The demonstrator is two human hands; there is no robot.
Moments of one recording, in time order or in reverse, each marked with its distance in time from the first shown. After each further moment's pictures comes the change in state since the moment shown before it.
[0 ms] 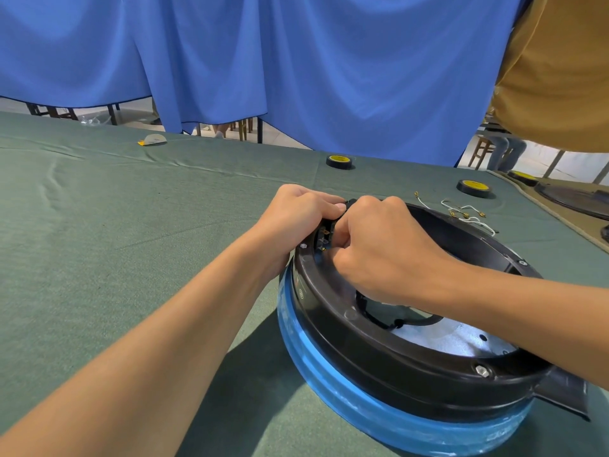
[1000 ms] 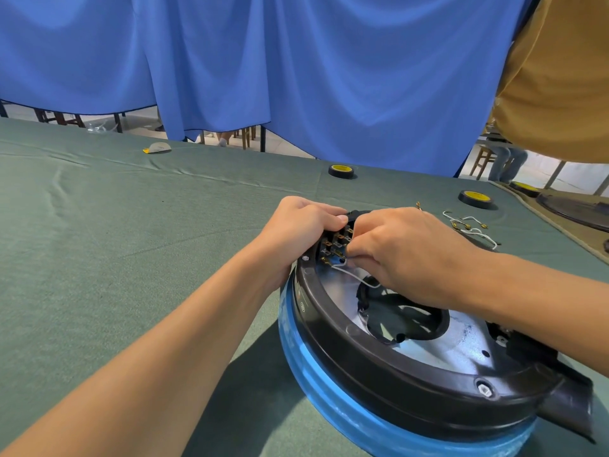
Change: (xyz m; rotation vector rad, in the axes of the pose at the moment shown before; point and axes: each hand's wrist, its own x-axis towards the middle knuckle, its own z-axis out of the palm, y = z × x) left_hand 0.003 -0.001 0.001 -0.007 0.060 -0.026; right_hand 0.004 0.034 -0.017 -0.332 -0.100 -0.382
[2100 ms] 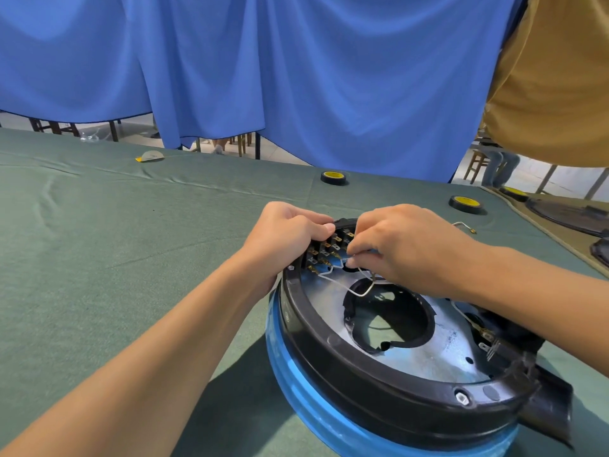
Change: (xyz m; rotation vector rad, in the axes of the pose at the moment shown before) left_hand -0.001 0.000 -0.001 0.114 0.074 0.034; right_hand -0.001 0.025 -0.002 -0.005 0.013 0.011
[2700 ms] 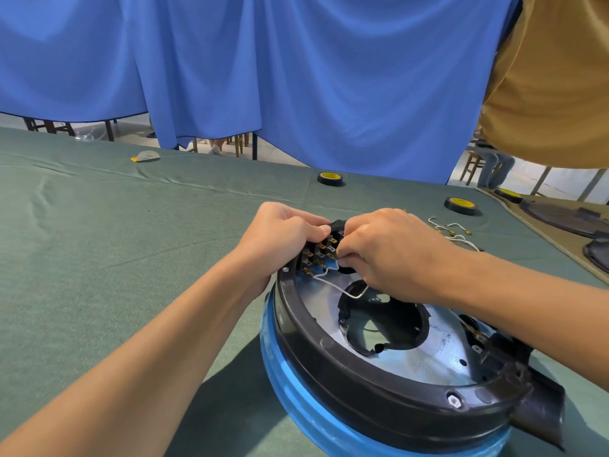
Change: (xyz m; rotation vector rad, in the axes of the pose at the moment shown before) left_hand -0.001 0.002 -0.001 0.006 -0.019 -0.007; right_hand 0.006 -0.010 0.004 -0.019 -0.005 0.023
